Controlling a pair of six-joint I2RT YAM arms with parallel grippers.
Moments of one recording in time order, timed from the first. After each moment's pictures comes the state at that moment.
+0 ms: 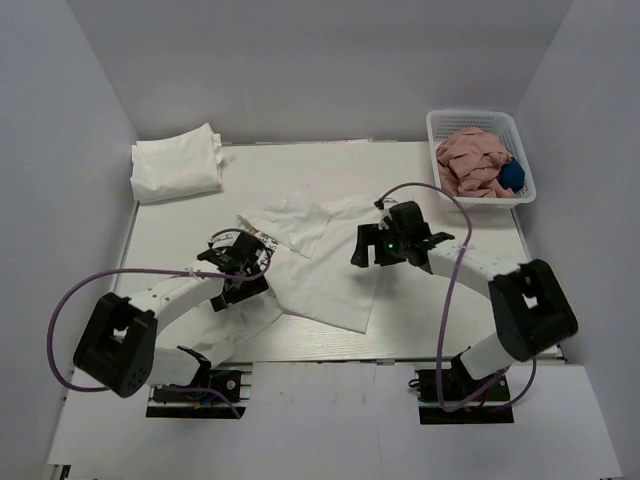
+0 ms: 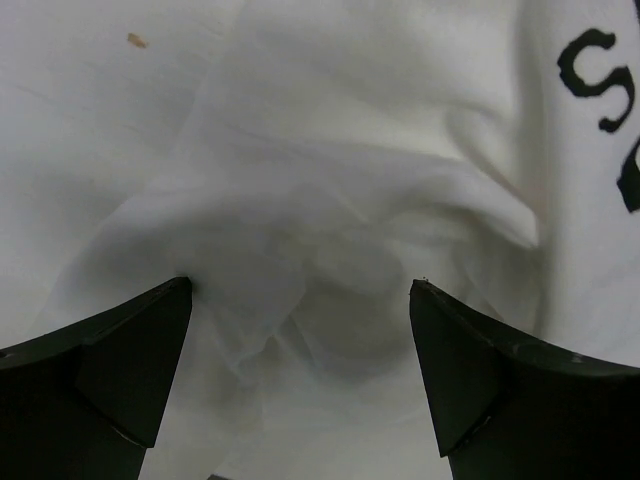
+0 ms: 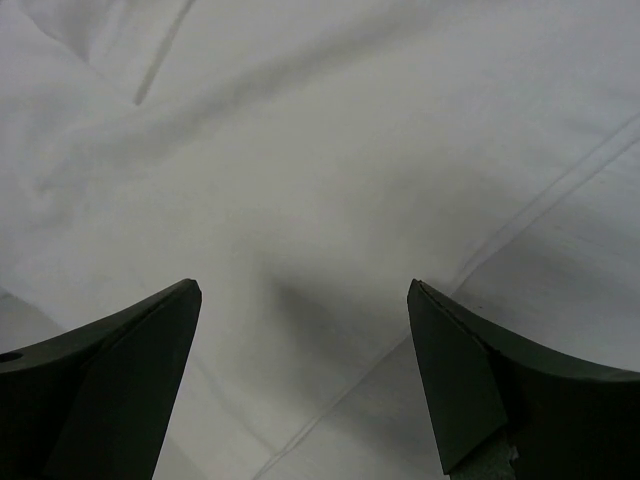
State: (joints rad) left arm -0.51 1.30 0.70 -0.70 -0.35 -0.91; right arm 0.48 1.48 0.81 -0.11 -0.25 0.30
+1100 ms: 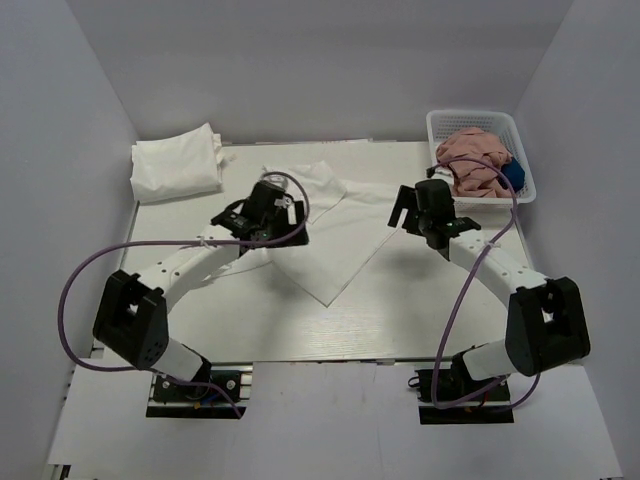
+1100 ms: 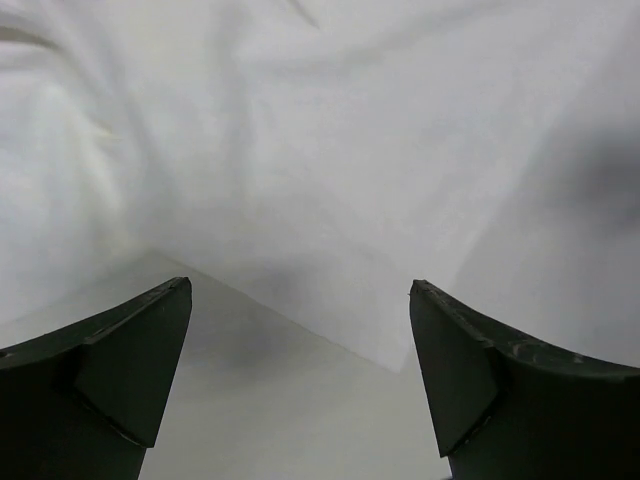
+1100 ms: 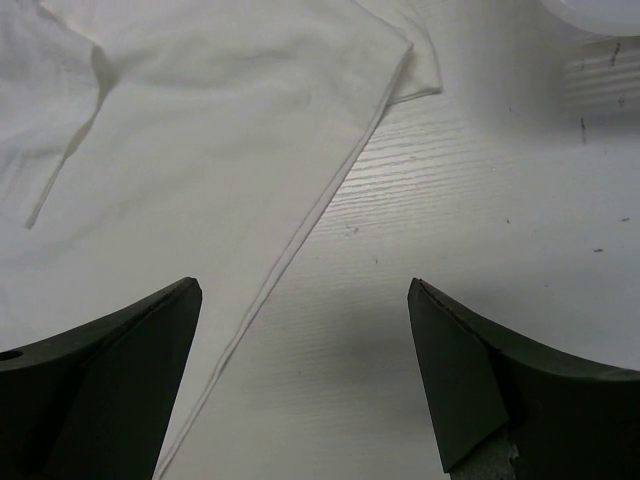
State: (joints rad) left arm -0.51 1.49 1.10 -0.46 -0.08 -0.52; right arm 0.36 1.42 0.93 -0.19 0.22 0.45
